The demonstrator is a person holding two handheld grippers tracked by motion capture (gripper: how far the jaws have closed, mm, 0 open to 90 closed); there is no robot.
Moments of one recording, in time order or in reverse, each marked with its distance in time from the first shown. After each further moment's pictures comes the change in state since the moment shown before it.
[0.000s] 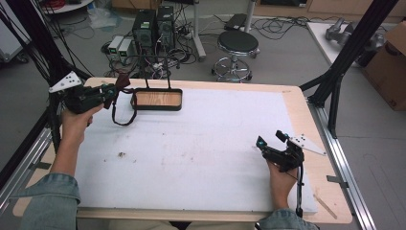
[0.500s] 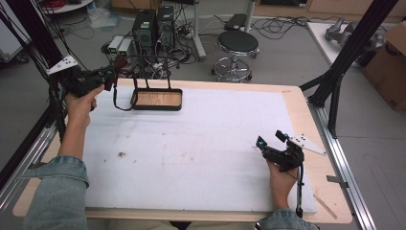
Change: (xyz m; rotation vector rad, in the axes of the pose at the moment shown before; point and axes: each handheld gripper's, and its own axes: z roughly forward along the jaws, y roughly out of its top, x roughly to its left) left arm 0.030 0.020 0.021 -0.095 0.052 -0.085; right arm 0.000 0.000 0.000 0.002 0.009 0.008
